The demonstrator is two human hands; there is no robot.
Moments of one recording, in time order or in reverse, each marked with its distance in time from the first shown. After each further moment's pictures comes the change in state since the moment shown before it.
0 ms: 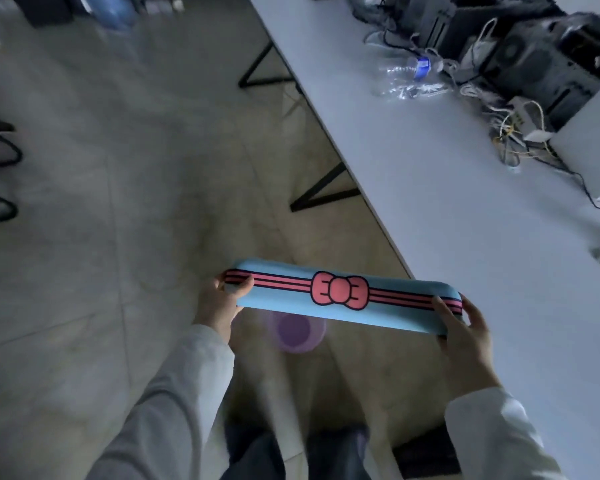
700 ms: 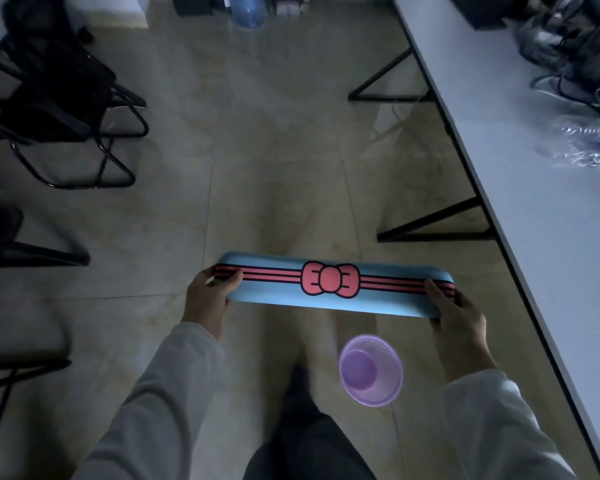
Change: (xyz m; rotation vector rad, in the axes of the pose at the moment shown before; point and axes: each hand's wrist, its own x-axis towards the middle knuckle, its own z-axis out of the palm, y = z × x) left_hand 0.106 0.088 -0.222 -0.223 0.273 0.059; right_hand -0.049 0.002 0.301 -0.076 -0.324 0.054
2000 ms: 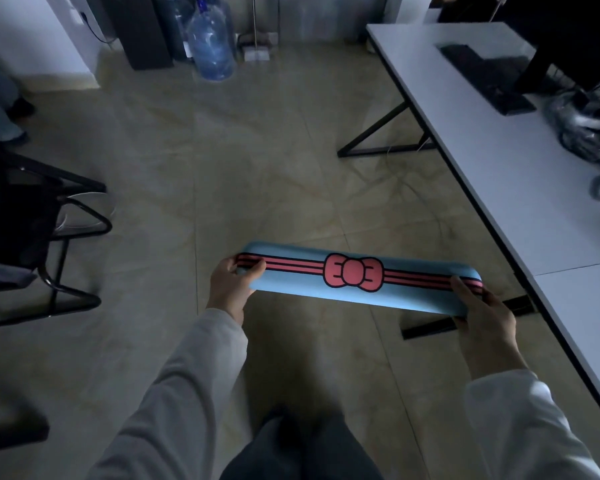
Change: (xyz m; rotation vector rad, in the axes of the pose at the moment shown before) left_hand 0.444 0.297 0.176 0.092 -0.173 0.043; right_hand 0.271 -0.198 0.379 0.107 0.176 -0.063
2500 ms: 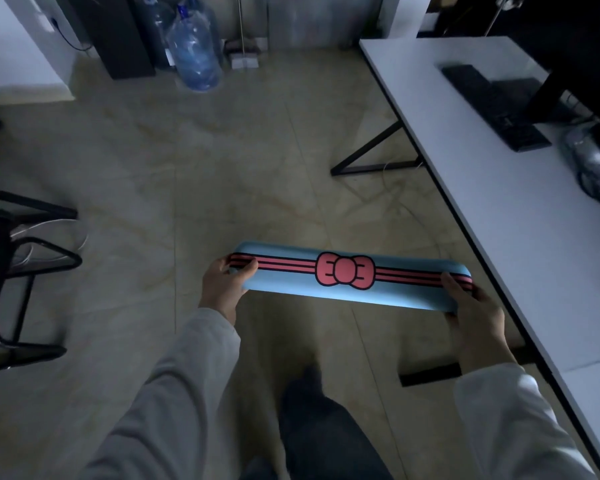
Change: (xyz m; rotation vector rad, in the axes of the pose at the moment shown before) left_hand 0.161 0.069 0.097 0.022 -0.001 -0.011; right_hand 0.156 -0.059 0.115 0.012 -0.002 0.028
